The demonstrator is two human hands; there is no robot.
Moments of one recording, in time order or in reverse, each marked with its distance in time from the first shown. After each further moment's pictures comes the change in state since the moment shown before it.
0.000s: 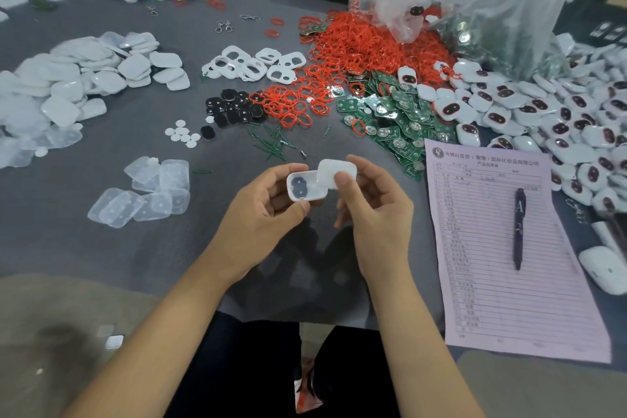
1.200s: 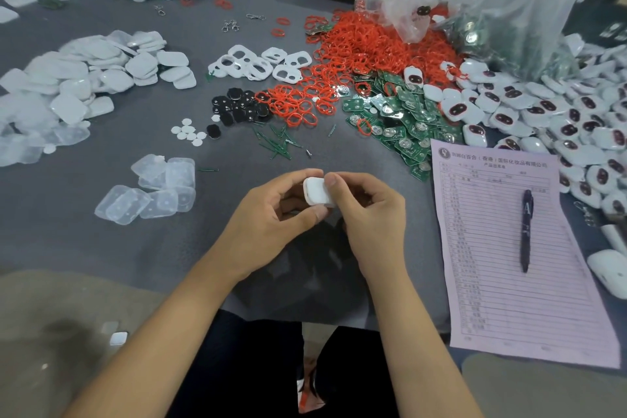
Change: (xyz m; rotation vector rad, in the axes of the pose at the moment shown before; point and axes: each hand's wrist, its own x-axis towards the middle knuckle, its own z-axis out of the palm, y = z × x) left_hand 0.002 -0.008 -0.006 0.123 -0.104 0.069; right_hand 0.001 0.004 0.001 -0.324 -0.040 -0.016
